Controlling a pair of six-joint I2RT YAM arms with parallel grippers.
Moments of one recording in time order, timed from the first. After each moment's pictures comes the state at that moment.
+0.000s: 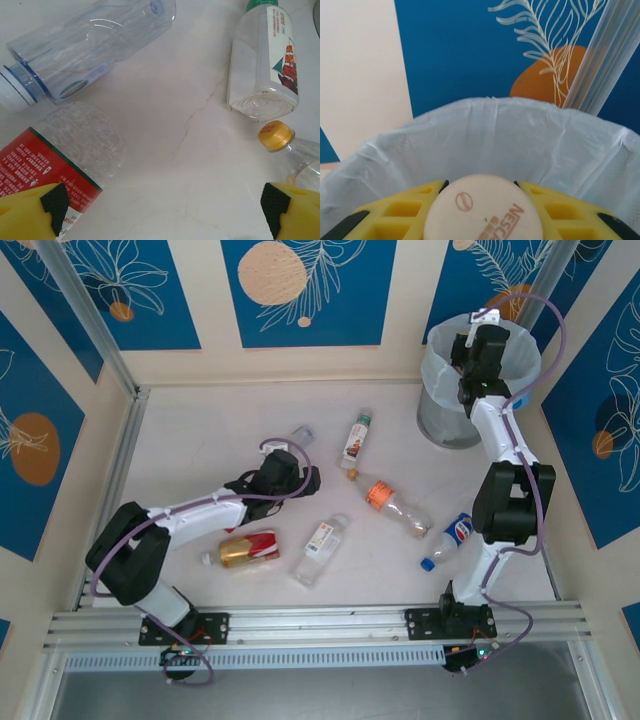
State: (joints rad) left arm -0.72 1.56 0.92 -0.09 -0.23 -0.68; right arm -0.09 1.87 1.70 -0.04 0.16 -0.06
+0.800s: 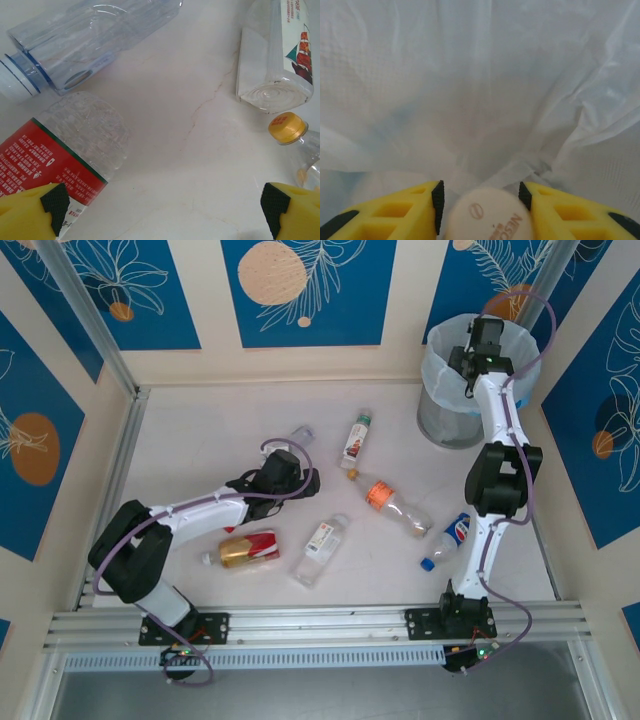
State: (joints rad) left arm -0.72 1.58 0.93 -0.13 -0.23 -0.68; right arm -0.12 2.15 2.14 -0.63 0.11 0.09
